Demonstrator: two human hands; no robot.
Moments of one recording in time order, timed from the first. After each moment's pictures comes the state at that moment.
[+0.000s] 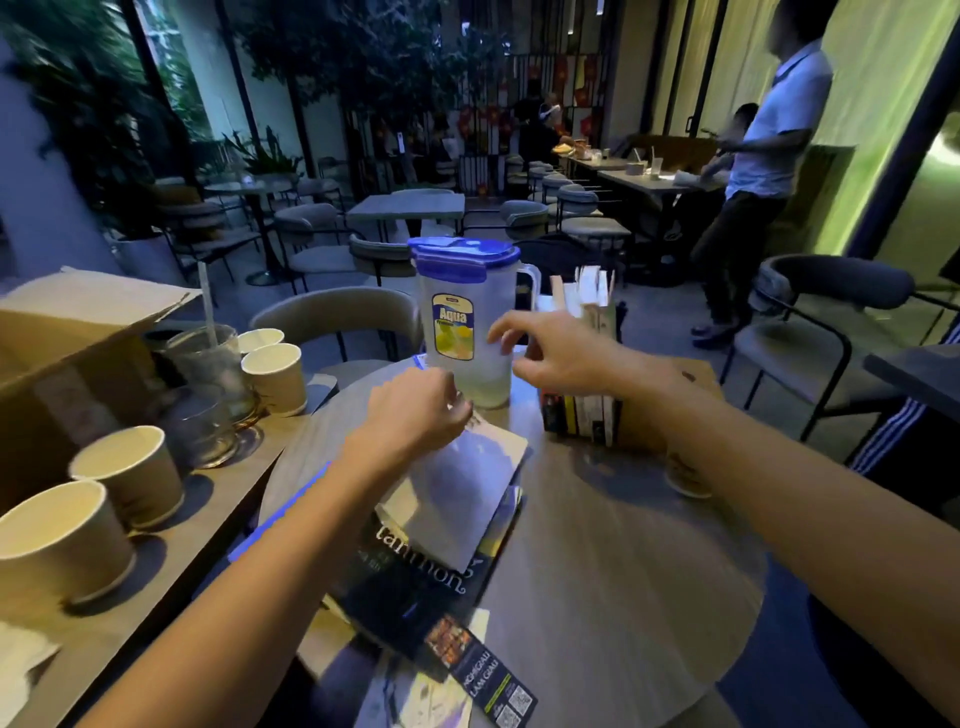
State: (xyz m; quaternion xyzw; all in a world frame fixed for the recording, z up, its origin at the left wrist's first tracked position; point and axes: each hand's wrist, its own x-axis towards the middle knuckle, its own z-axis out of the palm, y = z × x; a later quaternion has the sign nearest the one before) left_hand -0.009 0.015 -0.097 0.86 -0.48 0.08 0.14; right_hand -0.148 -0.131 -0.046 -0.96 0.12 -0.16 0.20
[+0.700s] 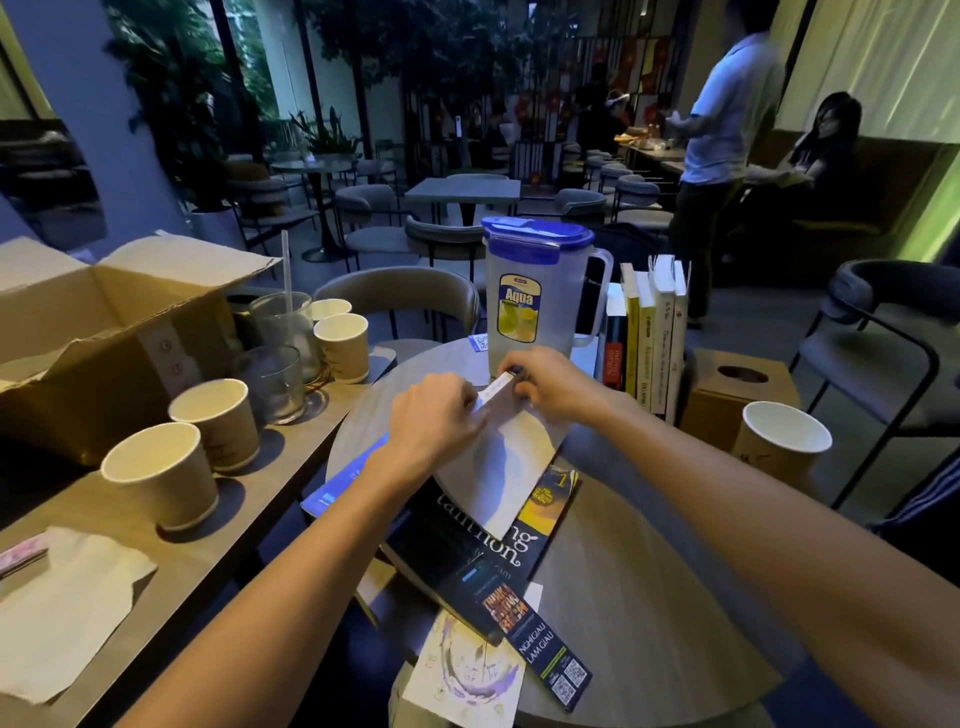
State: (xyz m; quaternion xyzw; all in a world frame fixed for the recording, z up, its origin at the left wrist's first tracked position) left_hand 0.010 0.064 -0.127 0.88 -0.44 0.09 0.18; right_hand -0.071 -0.111 -0.124 -0.97 0.15 -0.12 0.17
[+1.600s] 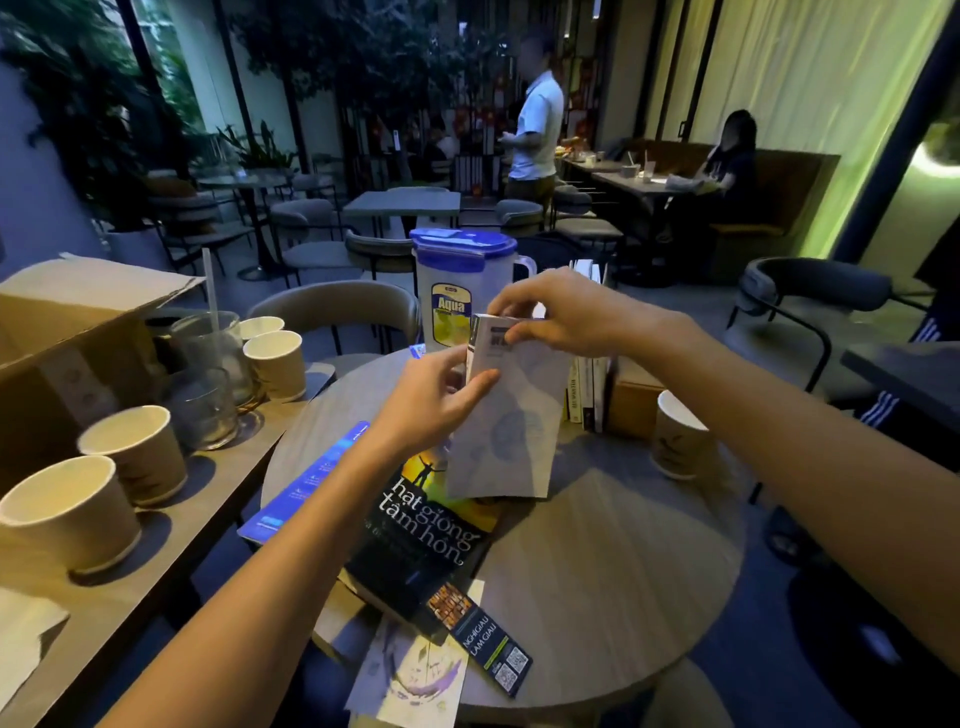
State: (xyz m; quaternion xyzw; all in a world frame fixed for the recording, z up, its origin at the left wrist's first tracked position) left_hand -0.031 0.043 -0.097 0.65 -0.57 -0.12 0.48; right_hand -0.169 -0.110 -0.002 -0.98 0.09 -0.12 0.12
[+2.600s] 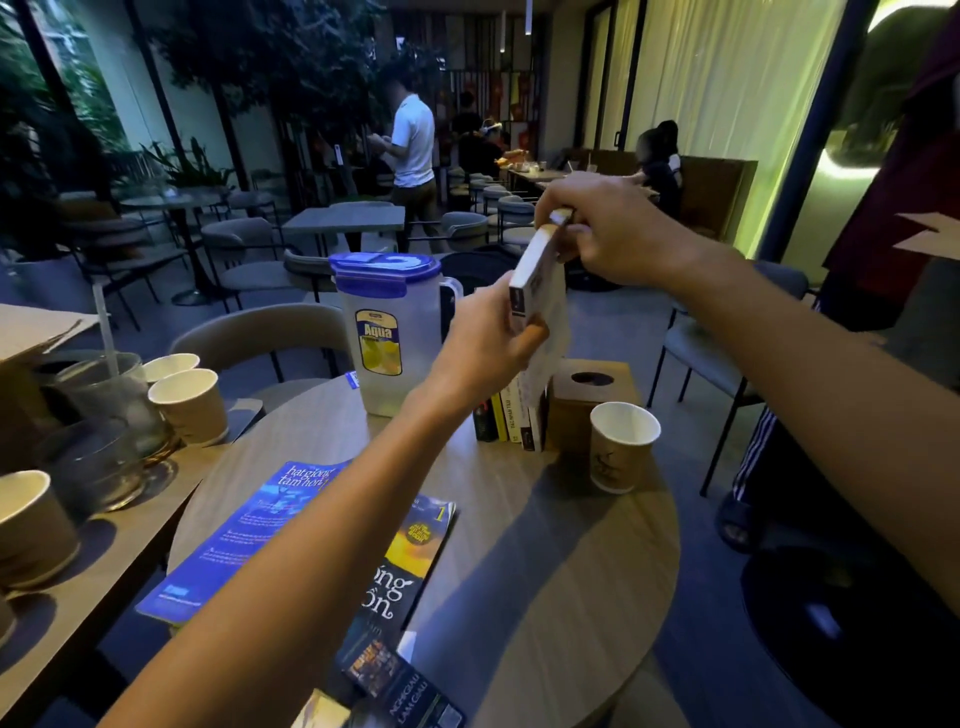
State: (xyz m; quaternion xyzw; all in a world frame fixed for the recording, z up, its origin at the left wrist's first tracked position) left_hand -0.112 -0.063 -0.030 0.59 -0.63 -0.01 0.50; right_hand -0.237 -0.190 0.067 -0.94 0.19 -0.29 -0.01
